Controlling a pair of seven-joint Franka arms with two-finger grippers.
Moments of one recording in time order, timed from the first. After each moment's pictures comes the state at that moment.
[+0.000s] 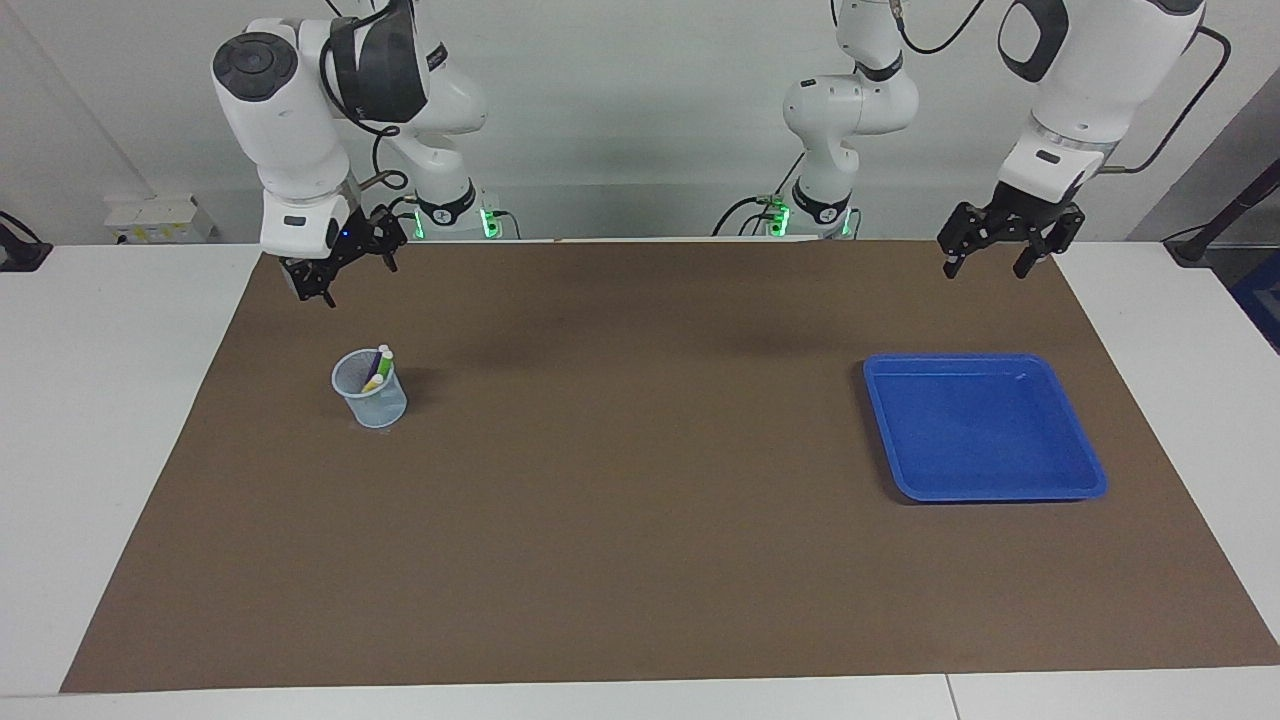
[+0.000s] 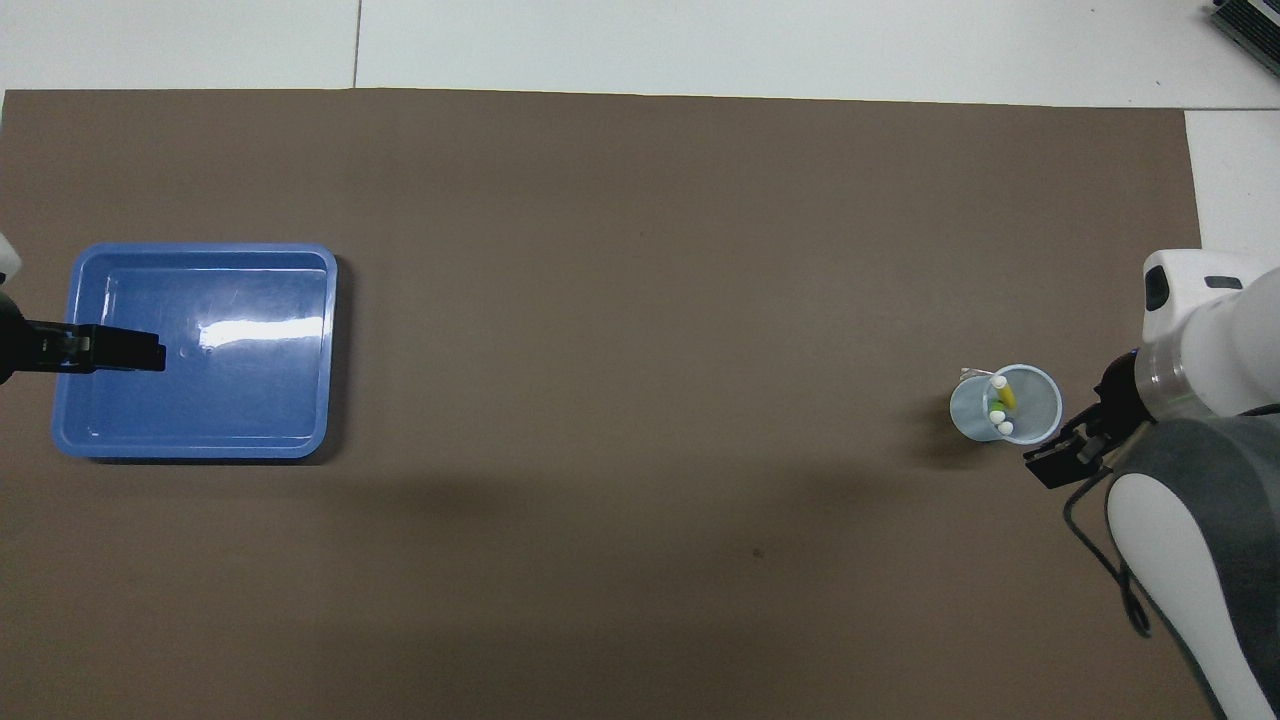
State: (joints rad) left arm -0.03 -0.14 0.01 -1.82 -0.01 1.75 0.05; right arm -0.04 -0.15 0.10 -1.95 -0.04 1.66 -0.55
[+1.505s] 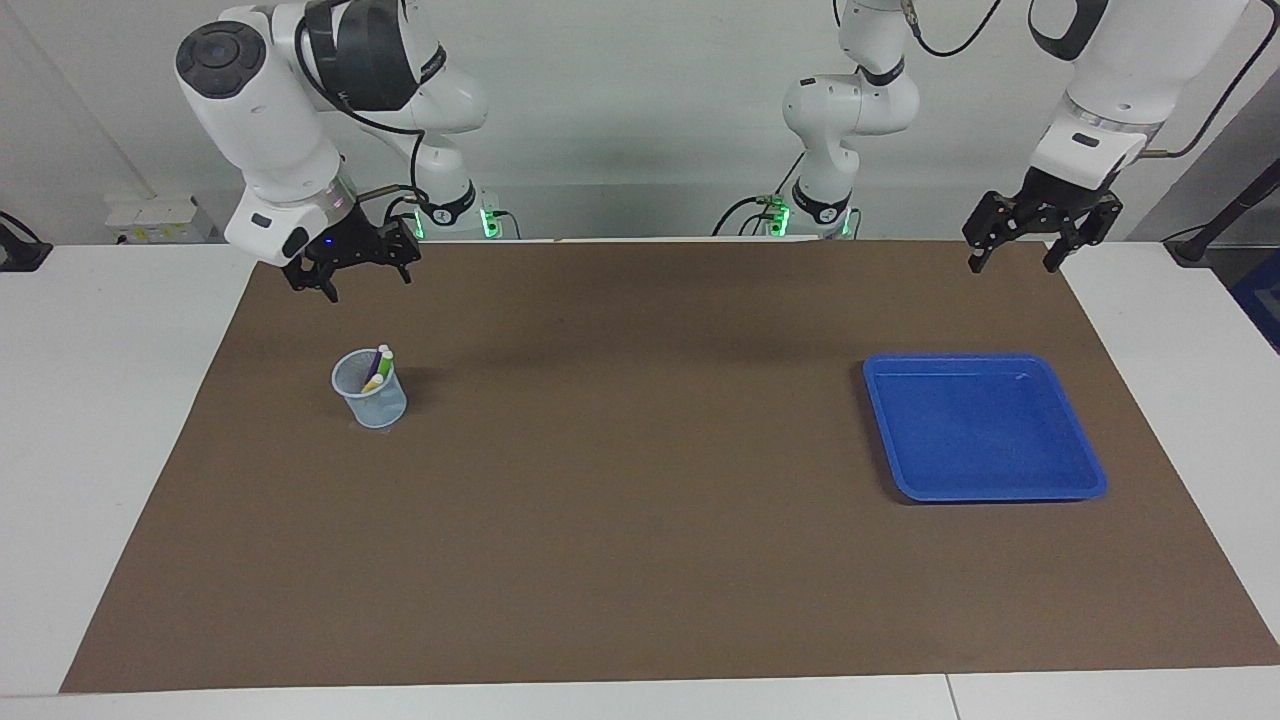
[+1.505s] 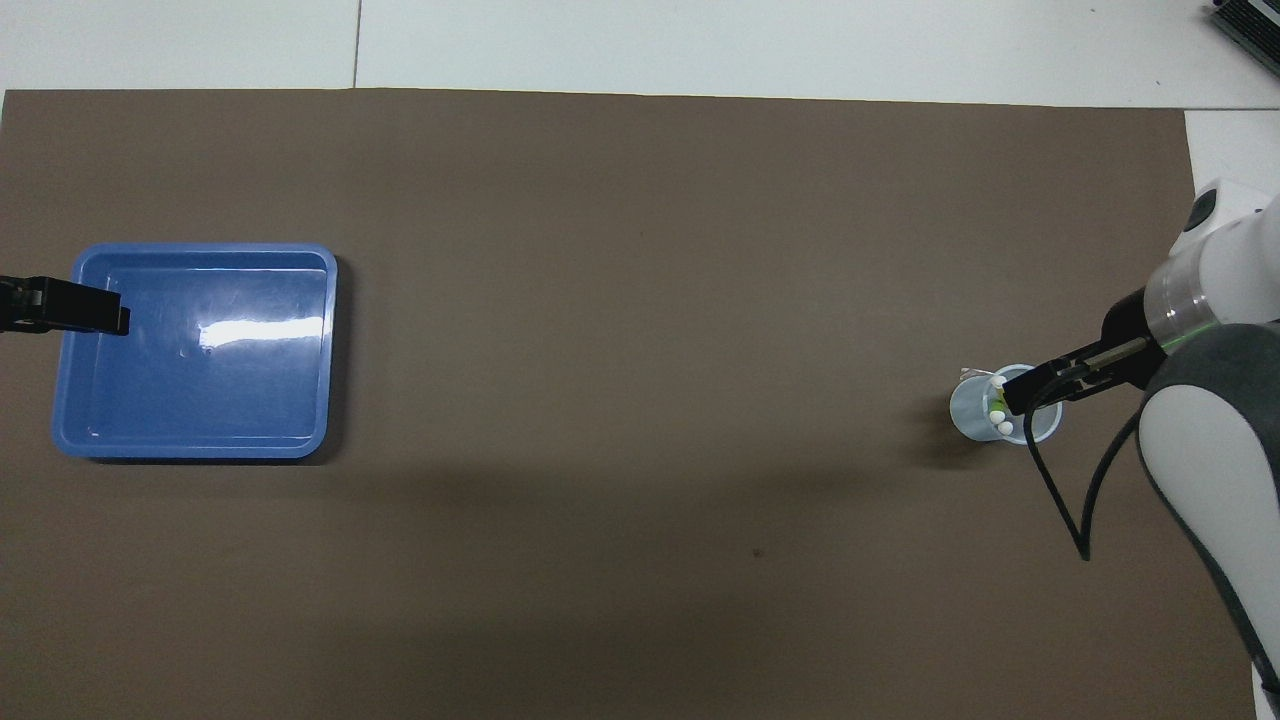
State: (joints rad) left arm -0.06 -0.07 0.03 -1.63 0.01 1.64 0.05; right arm 0.03 -0.02 0.05 -1.73 0.00 1.55 -0.21
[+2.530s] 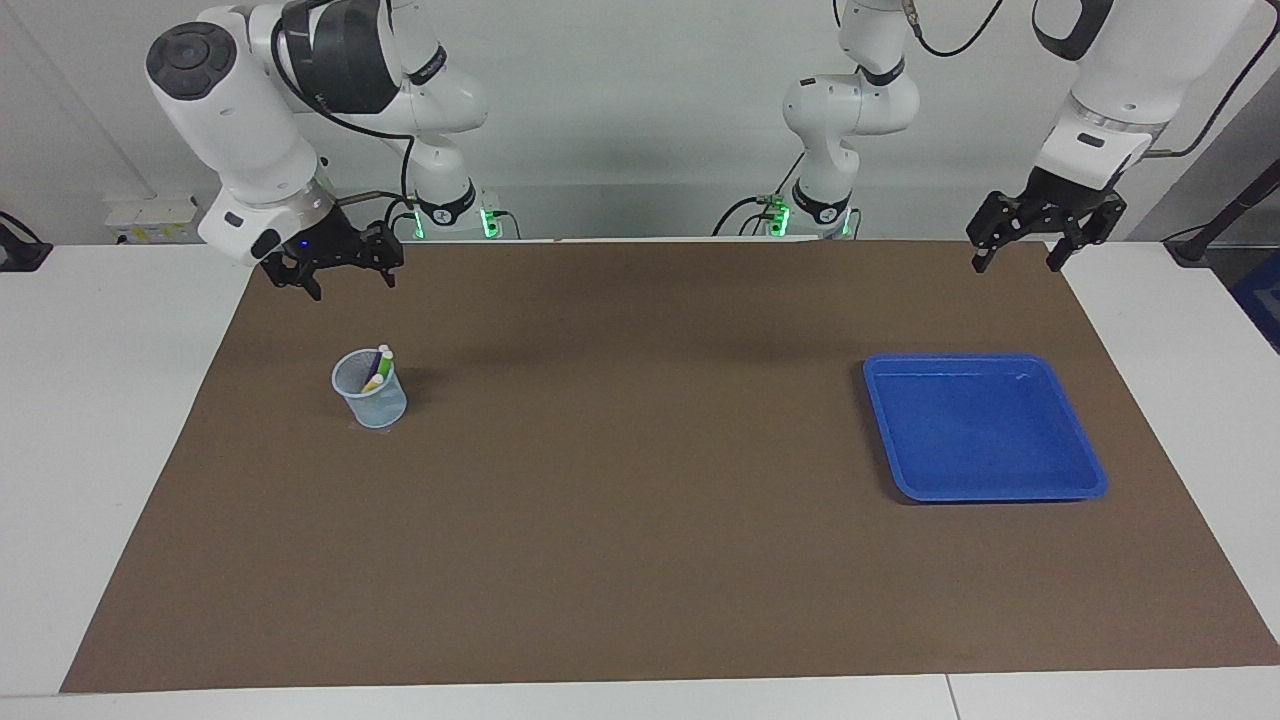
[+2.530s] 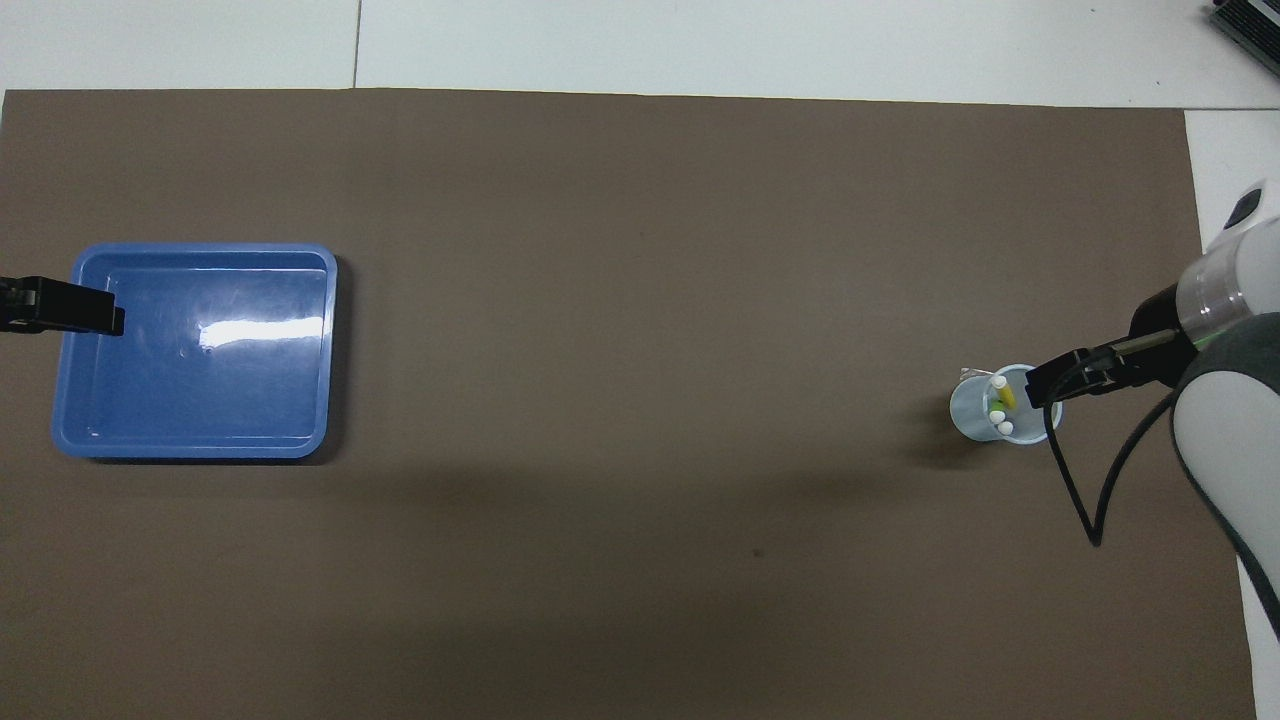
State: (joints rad) left arm -0.06 -0.07 0.03 -1.63 0.01 1.64 0.05; right arm 0.06 -0.02 -0.02 -1.73 0.00 1.55 -0.15
